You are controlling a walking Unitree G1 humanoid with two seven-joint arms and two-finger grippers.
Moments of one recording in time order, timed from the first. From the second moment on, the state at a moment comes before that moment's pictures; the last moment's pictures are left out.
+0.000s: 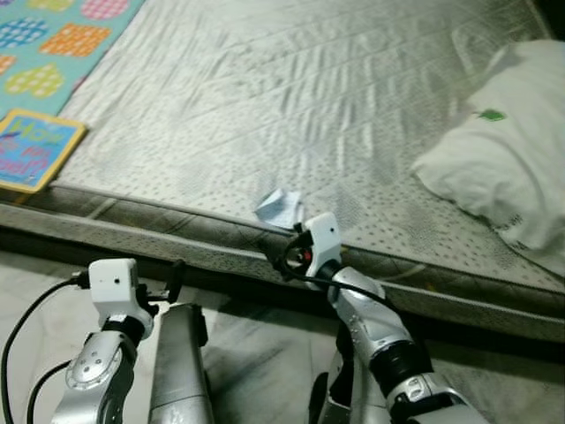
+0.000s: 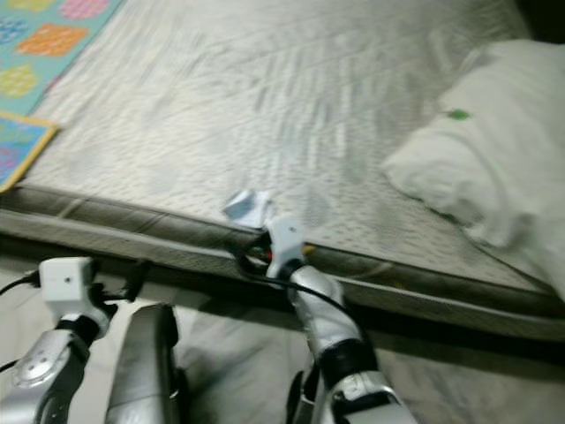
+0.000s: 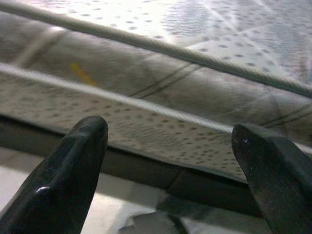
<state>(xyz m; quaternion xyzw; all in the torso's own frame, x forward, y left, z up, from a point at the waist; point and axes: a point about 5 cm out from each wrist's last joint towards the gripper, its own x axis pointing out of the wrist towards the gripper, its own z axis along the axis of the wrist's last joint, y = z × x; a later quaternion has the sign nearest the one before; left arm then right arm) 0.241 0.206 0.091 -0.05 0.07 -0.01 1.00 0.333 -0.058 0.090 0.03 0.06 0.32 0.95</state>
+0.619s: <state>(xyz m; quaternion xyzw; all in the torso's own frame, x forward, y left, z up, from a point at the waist) 0.242 0.199 0.097 -0.04 0.08 -0.03 1.00 0.350 -0.067 0.099 0.02 0.02 0.19 0.98</state>
